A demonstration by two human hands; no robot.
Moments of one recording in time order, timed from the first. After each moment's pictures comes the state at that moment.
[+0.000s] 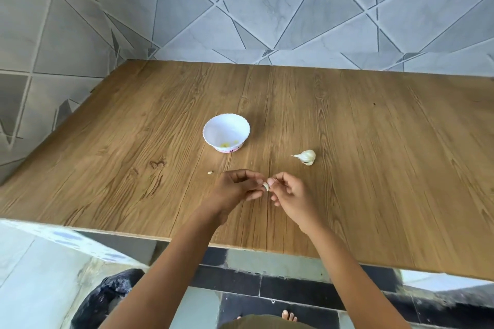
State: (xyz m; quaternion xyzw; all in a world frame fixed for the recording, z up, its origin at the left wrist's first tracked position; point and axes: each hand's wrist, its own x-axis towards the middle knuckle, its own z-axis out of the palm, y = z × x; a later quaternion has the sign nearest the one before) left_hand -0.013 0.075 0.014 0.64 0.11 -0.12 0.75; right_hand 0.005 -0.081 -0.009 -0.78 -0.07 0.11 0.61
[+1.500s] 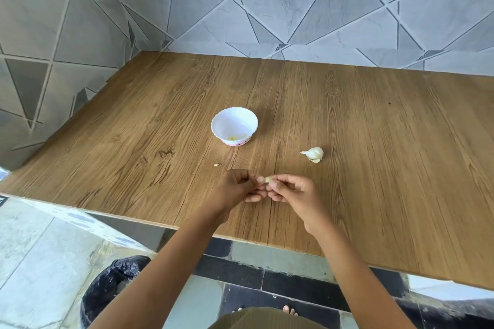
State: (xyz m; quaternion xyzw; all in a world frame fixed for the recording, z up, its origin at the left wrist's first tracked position) left_hand -0.024 0.073 0.012 0.67 0.14 -0.13 0.72; right_hand 0.001 -0.088 -0.008 -0.67 -0.07 0.17 0.72
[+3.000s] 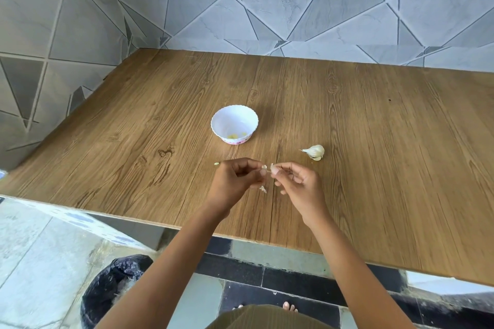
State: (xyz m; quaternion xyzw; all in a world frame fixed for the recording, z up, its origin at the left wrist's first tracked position) left_hand -0.023 0.074 0.017 0.74 0.08 0.01 0.67; right_hand 0.002 -0.078 0.003 -0.74 -0.08 0.05 0.67
